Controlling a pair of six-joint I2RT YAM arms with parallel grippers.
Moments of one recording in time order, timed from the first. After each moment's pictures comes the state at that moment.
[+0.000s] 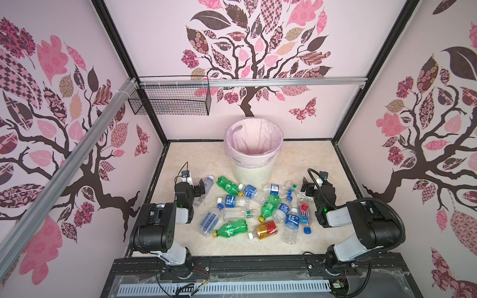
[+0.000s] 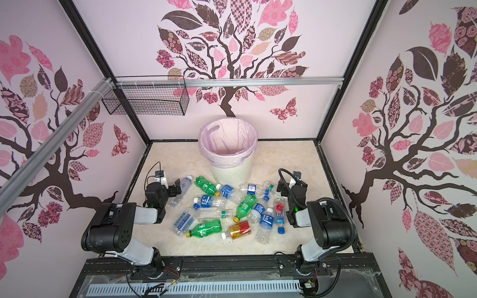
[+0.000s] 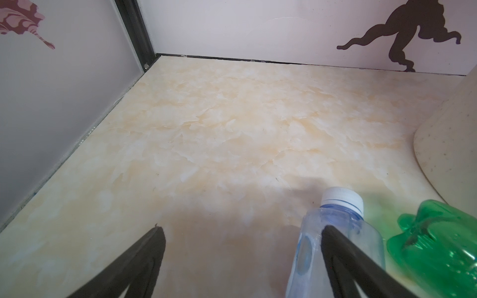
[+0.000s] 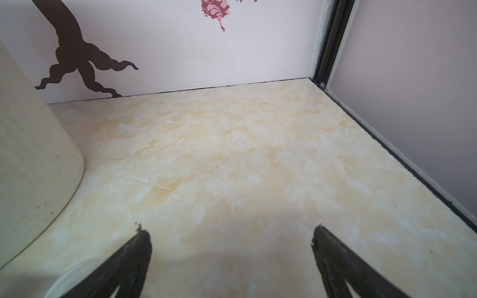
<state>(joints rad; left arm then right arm) 0.02 1.57 0.37 0.84 -0.07 -0.05 0.07 1.56 0.26 1.06 0.17 0.10</state>
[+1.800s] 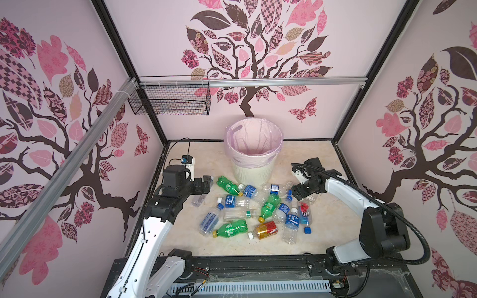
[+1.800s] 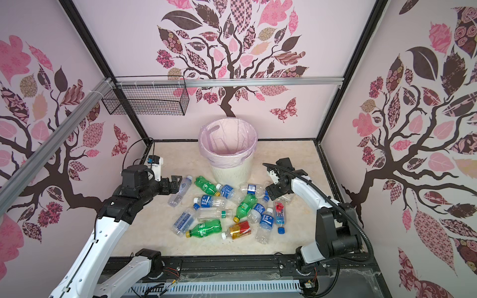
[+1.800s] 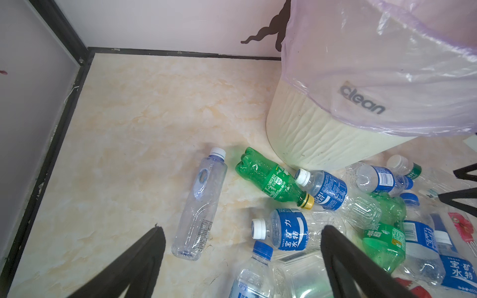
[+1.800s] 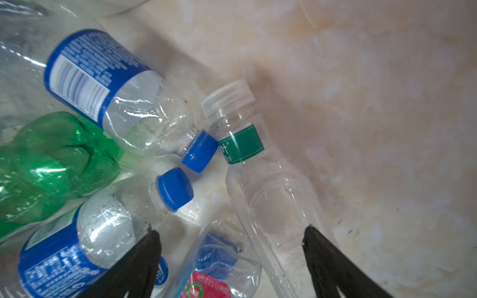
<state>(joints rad) -0.18 0.89 0.98 -0.69 0.04 -0.12 0.20 1.50 1.00 -0.71 -0.06 -0.26</state>
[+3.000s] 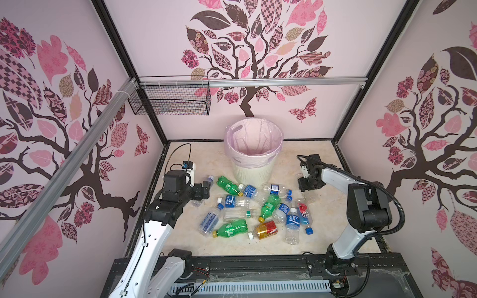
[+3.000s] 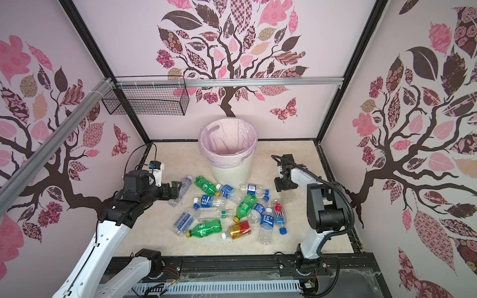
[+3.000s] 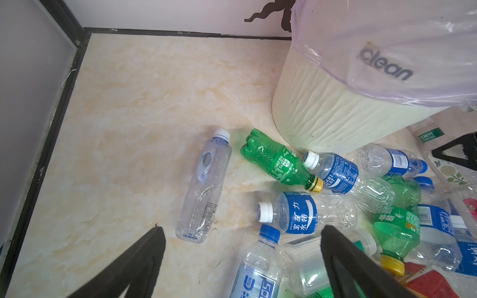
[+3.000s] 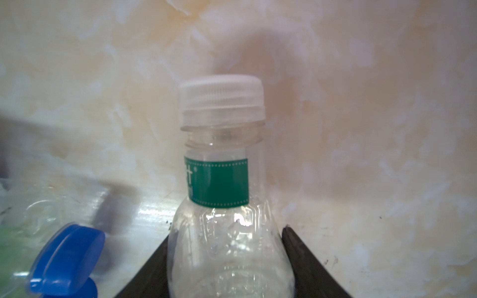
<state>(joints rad) -0.18 0.86 0.91 -0.70 0.04 -0.11 0.09 1.75 1.11 -0.62 0.04 -0.06</state>
